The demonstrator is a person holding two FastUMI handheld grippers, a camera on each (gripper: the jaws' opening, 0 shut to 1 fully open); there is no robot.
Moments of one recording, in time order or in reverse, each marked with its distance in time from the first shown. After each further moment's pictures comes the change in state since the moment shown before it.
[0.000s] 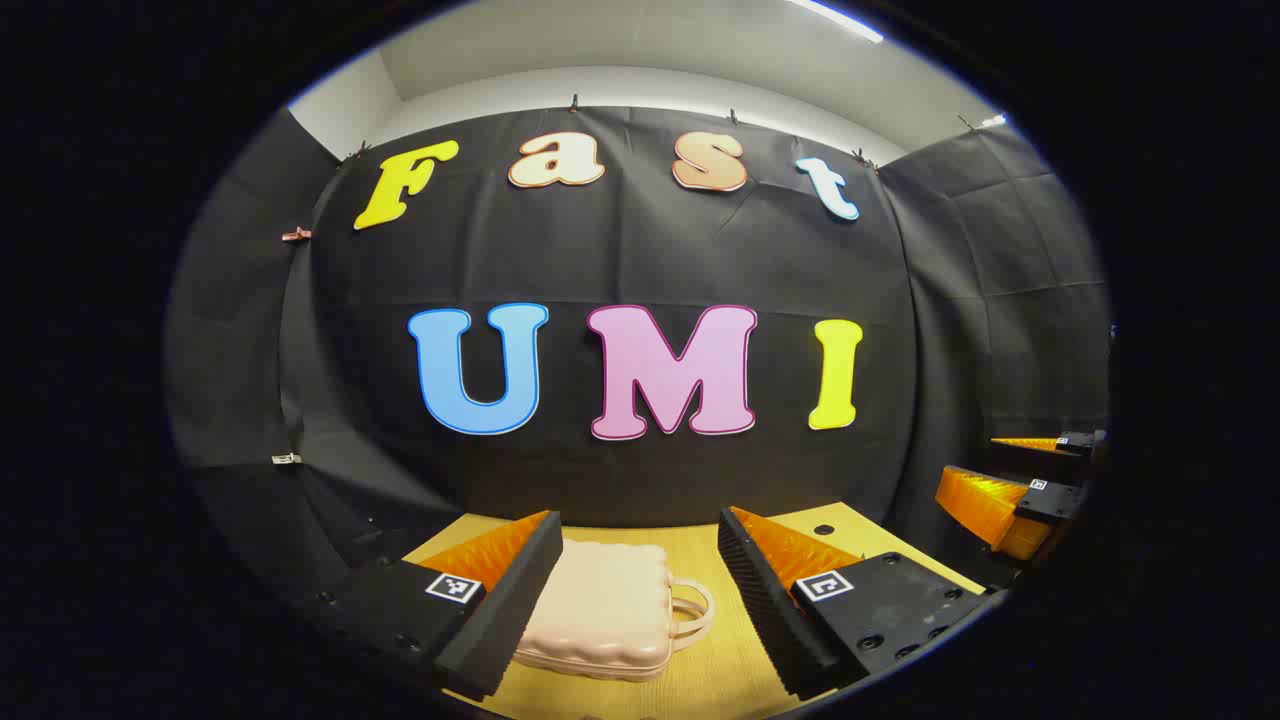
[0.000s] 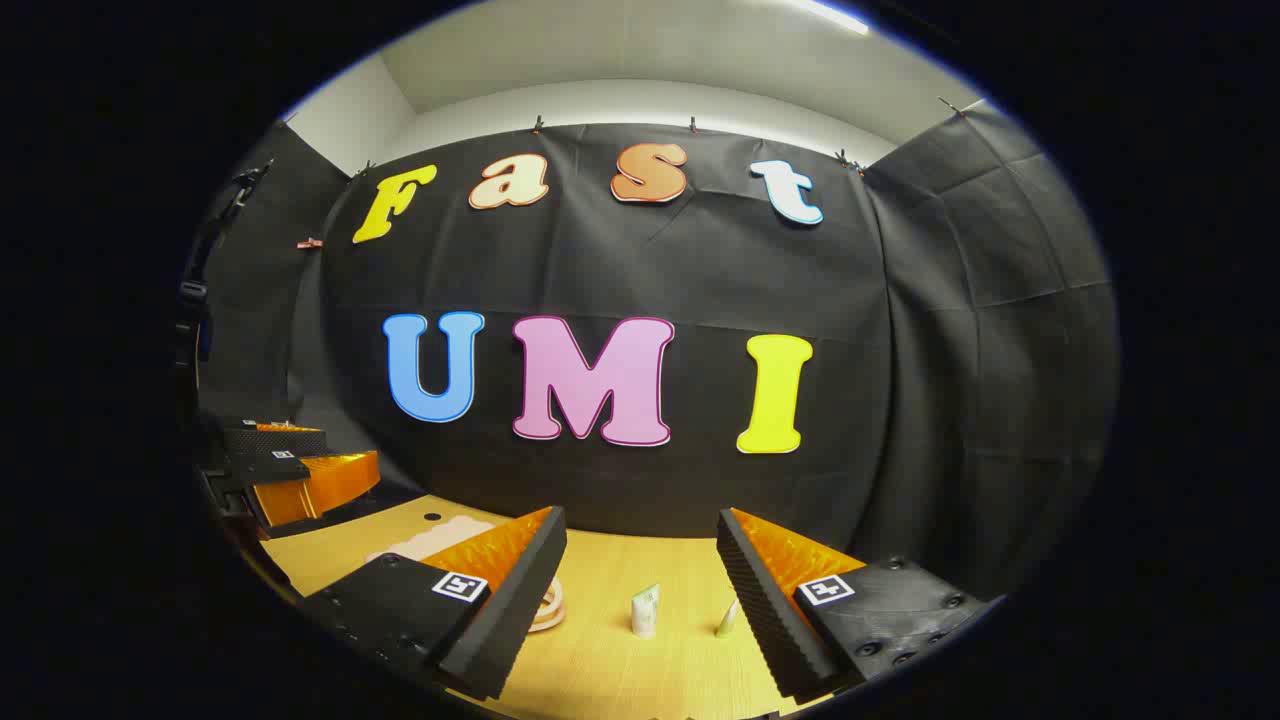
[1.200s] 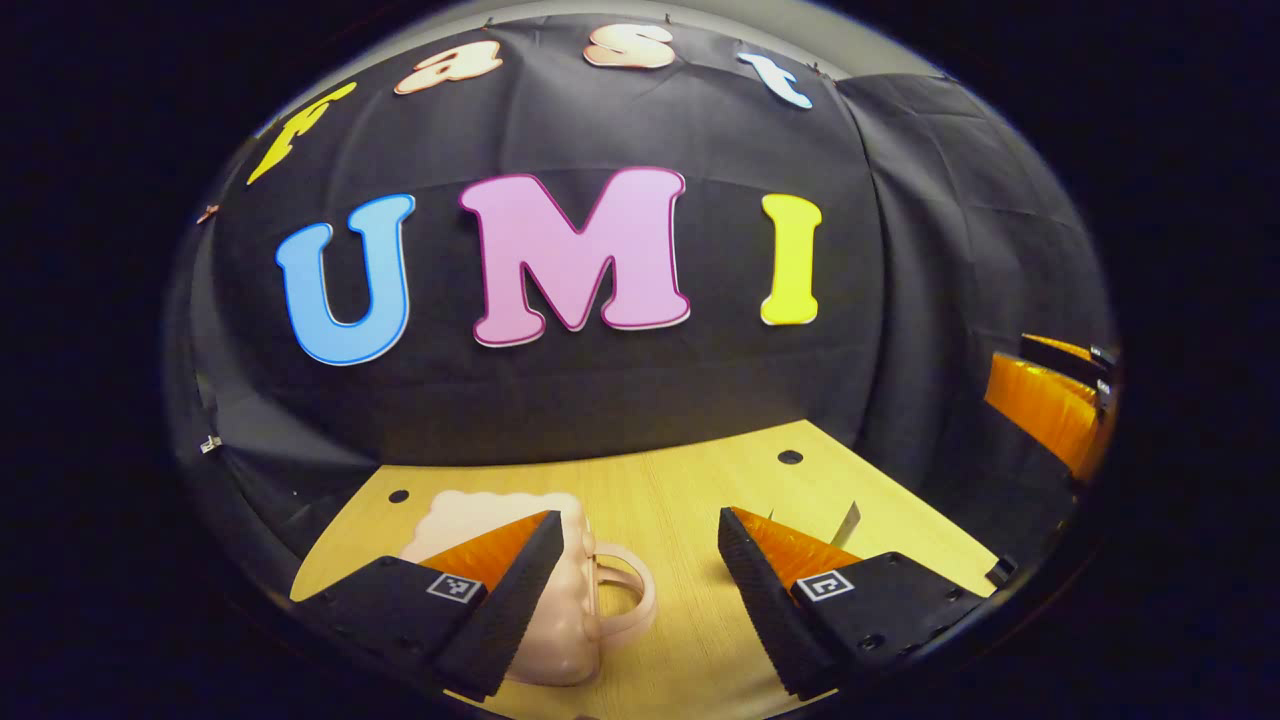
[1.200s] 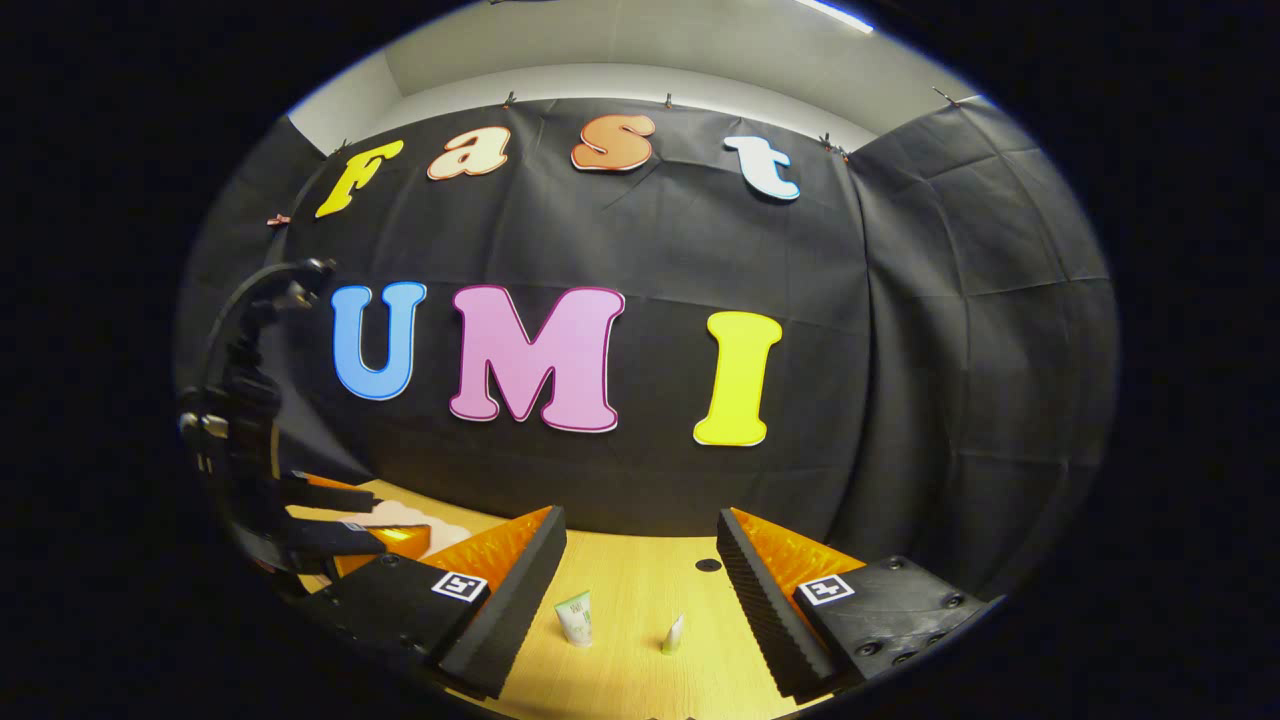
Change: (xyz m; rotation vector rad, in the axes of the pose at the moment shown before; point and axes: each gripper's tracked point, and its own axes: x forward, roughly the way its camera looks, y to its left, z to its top) left arm 0.143 -0.105 -0.134 0.096 0.337 -0.176; right arm 0.070 -0.073 -0.048 -0.016 0.057 -0.056
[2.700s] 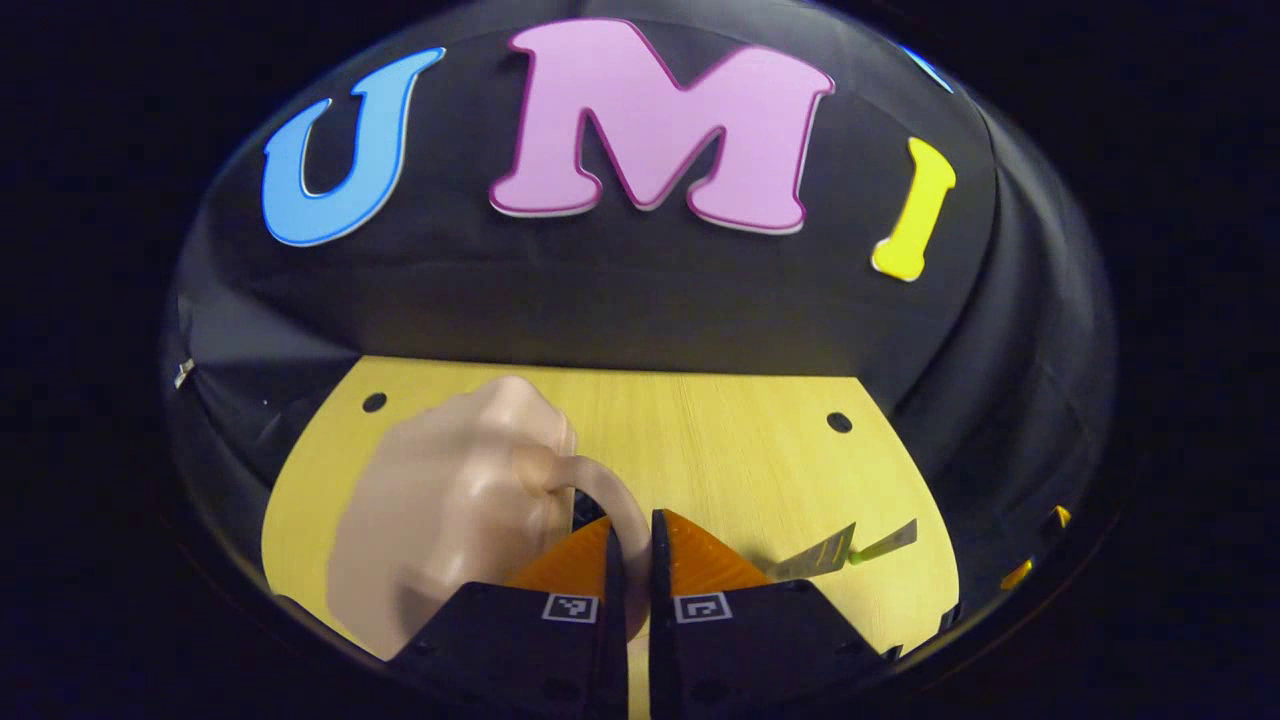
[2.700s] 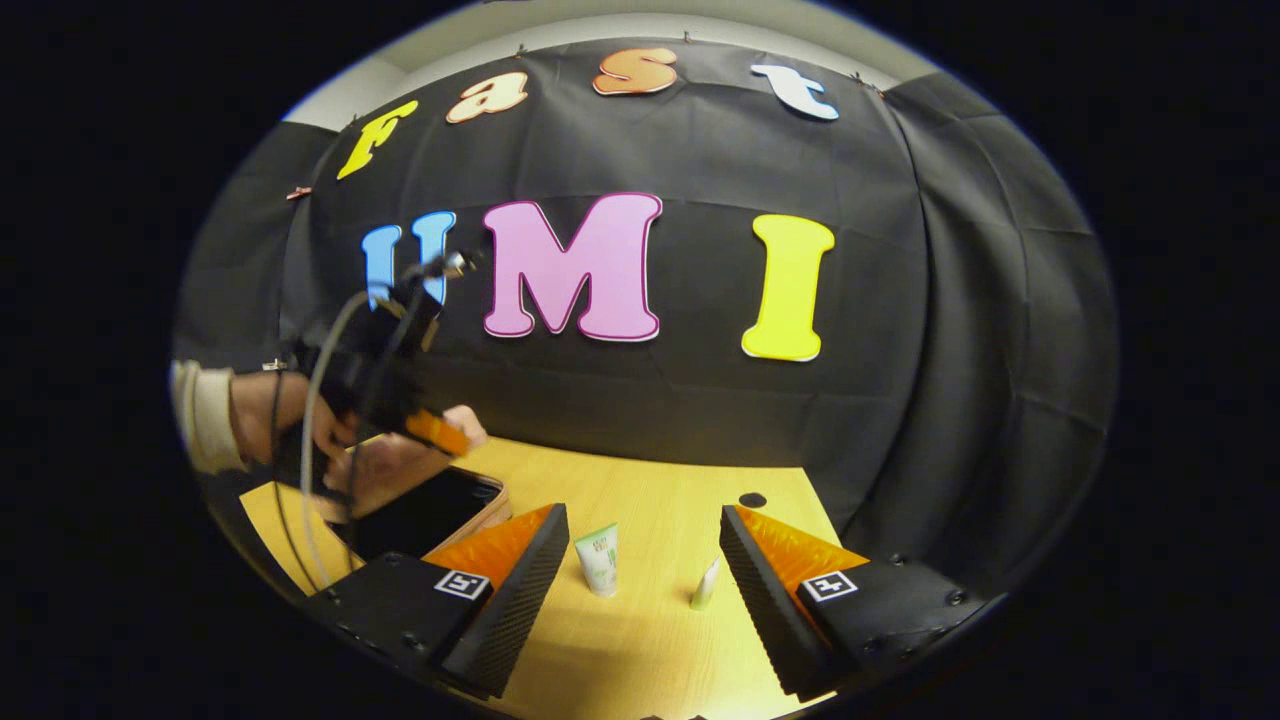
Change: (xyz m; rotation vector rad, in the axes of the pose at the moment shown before) left arm 0.077 0.115 0.024 -0.229 0.273 0.046; right arm 0.012 0.016 -0.067 -0.027 0.190 0.127
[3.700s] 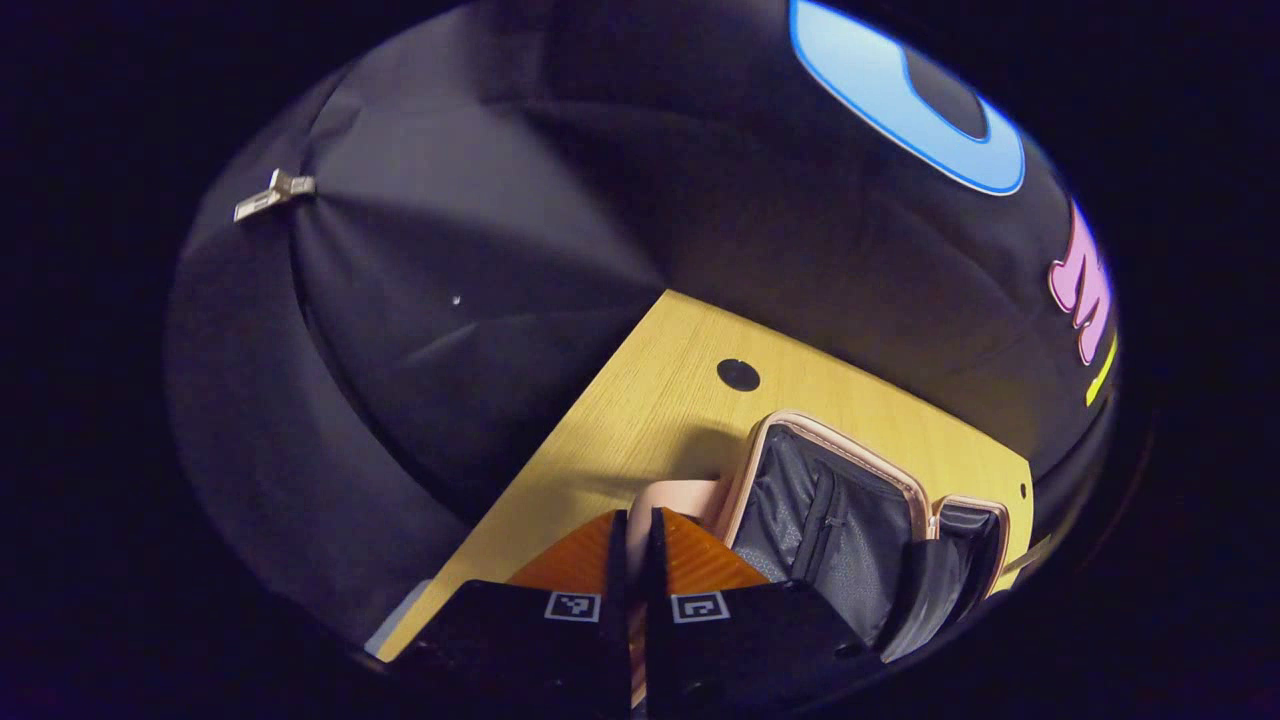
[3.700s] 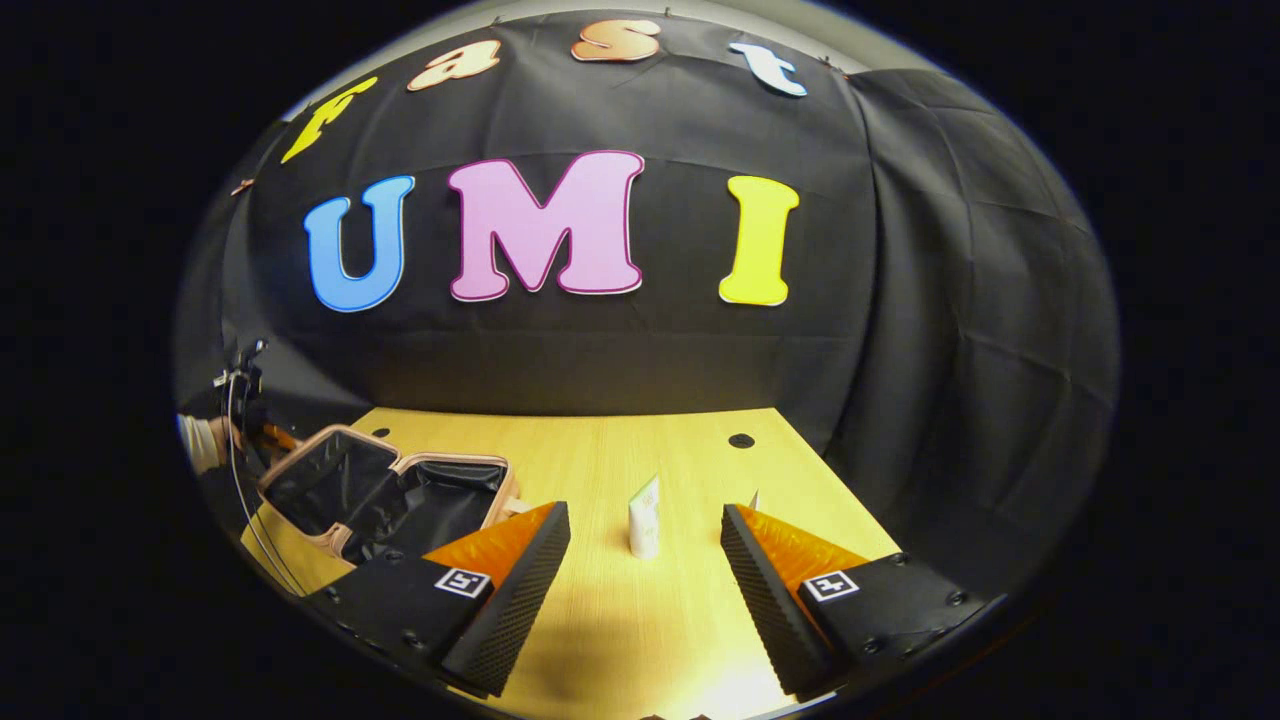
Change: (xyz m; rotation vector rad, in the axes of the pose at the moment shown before) left arm 0.085 0.508 -0.128 -0.378 0.109 0.241; right arm -0.011 0.078 -0.044 0.098 0.153 -0.241
